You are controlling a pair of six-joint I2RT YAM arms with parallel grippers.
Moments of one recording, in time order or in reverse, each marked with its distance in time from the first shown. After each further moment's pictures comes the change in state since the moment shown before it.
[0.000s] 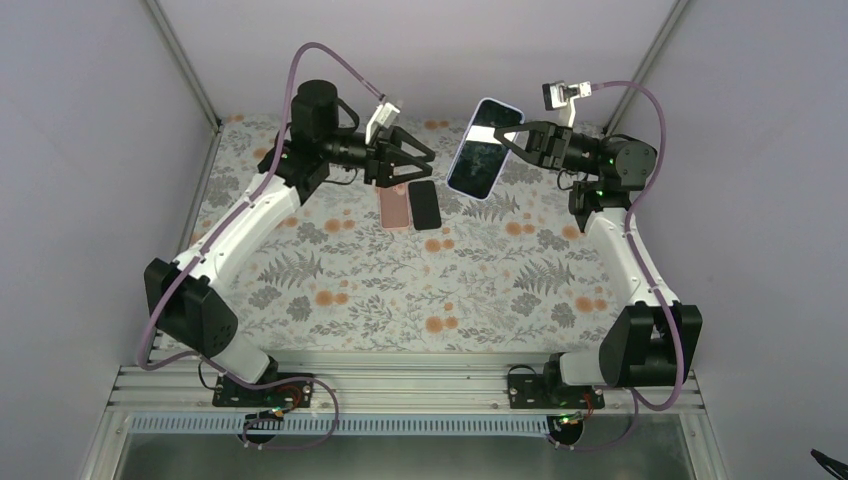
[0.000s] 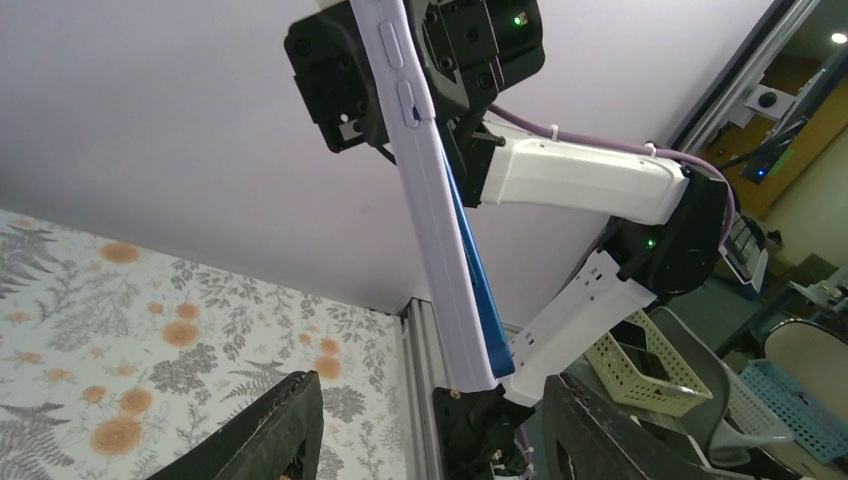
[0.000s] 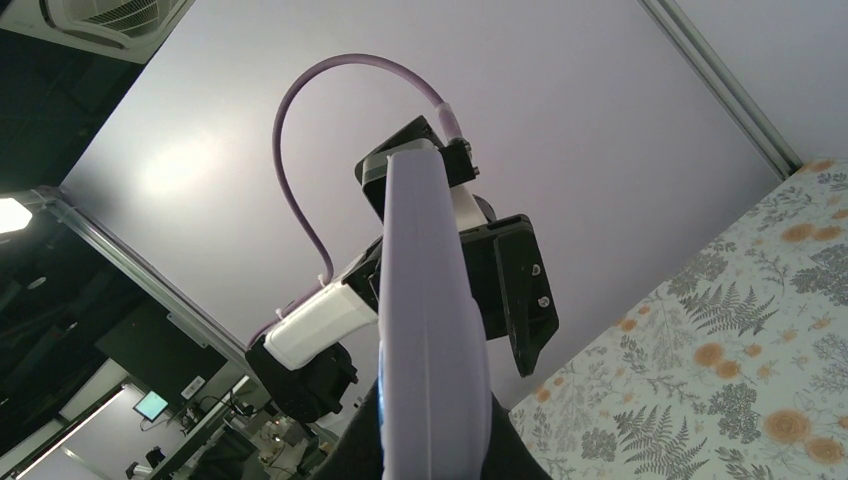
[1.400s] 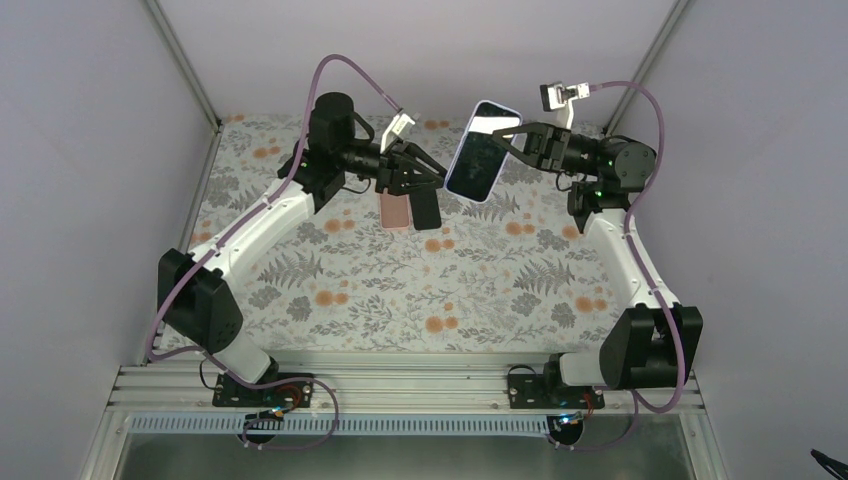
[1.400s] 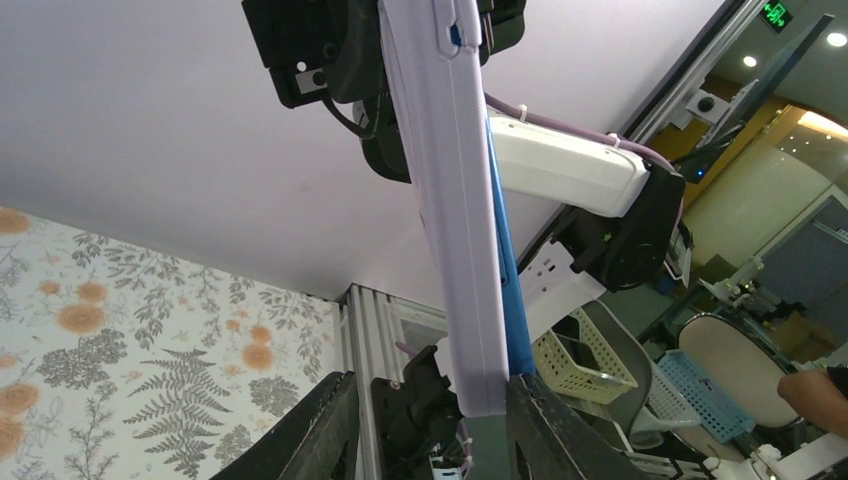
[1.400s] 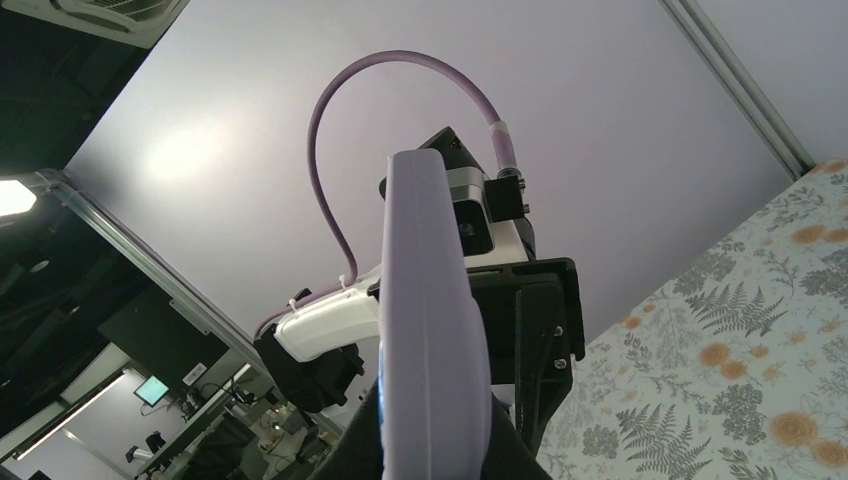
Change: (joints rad) left arm -0.059 0.034 -0.077 0.174 0.051 -0.166; right arm 0.016 -0.008 -0.001 0.010 -0.008 -0.003
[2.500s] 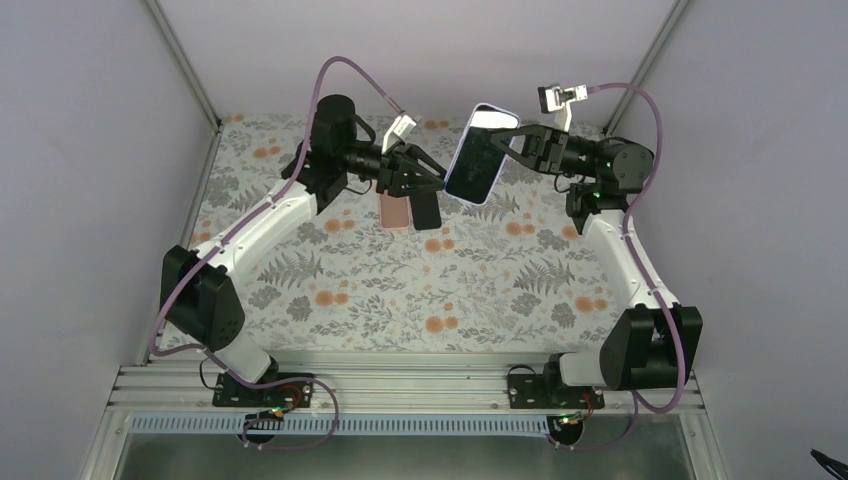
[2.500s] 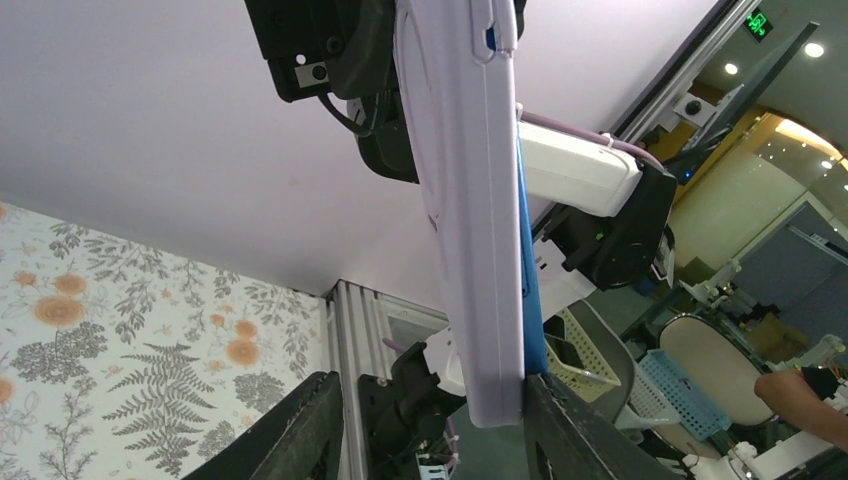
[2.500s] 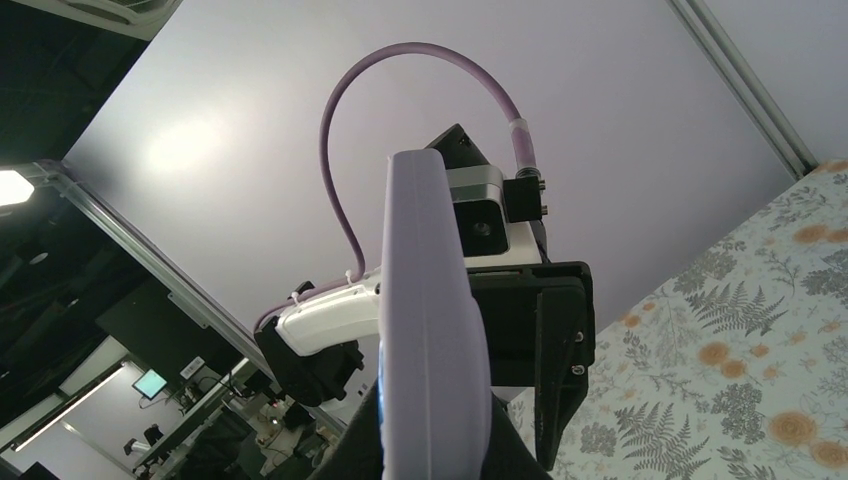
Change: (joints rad) left arm -0.002 0.015 -0.021 0.069 0.023 -0.063; right arm 0.011 -0.003 -0.012 0.004 0.000 -0.014
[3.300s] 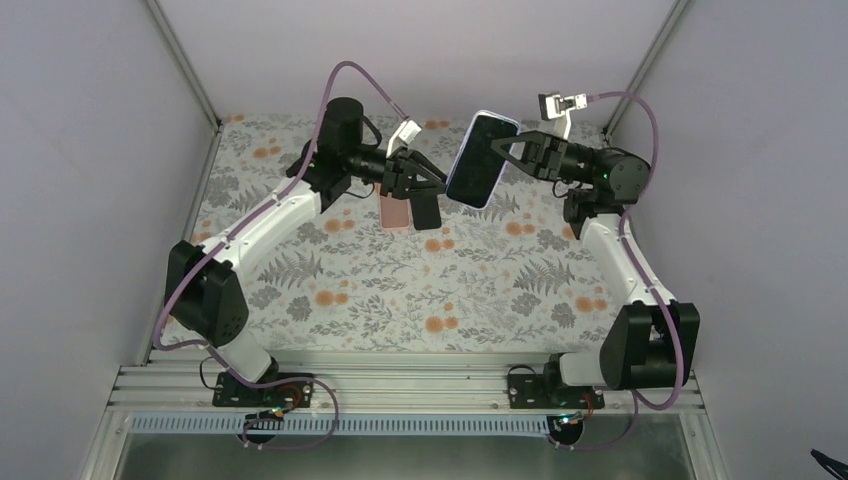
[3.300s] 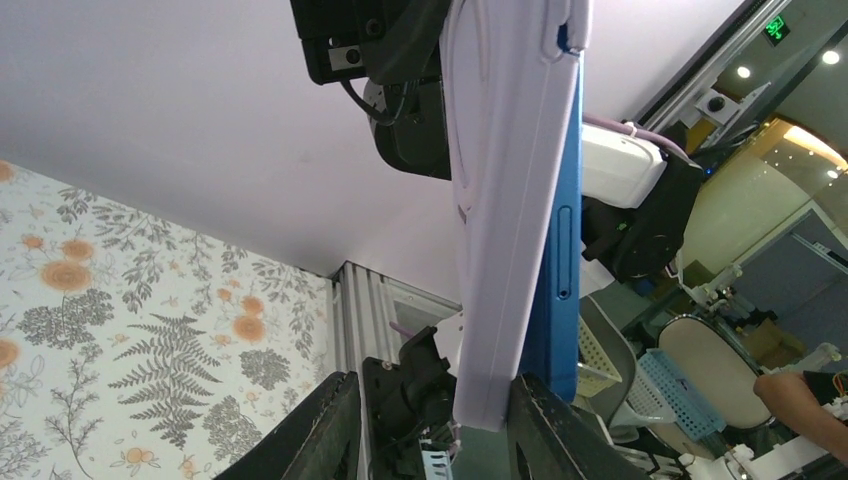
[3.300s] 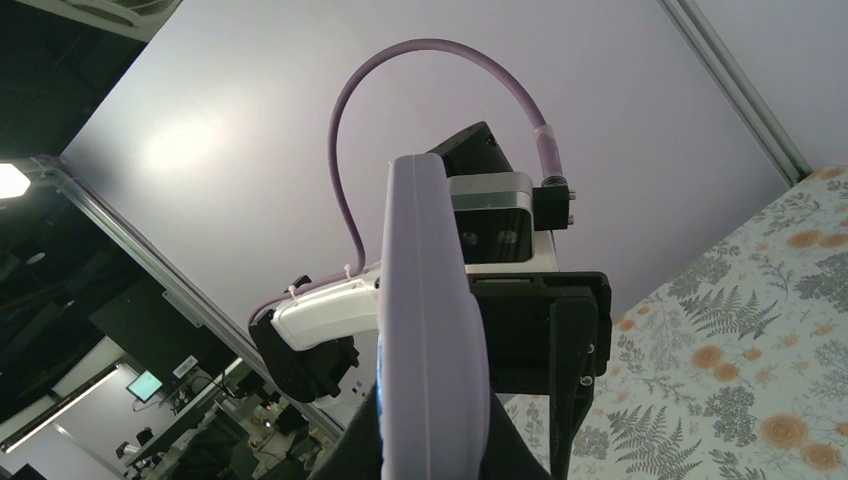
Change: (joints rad) left arm -0.001 0.030 0.009 -0.103 -0.021 0.072; right arm 0.000 0.001 -0.060 0.132 0.007 0.045
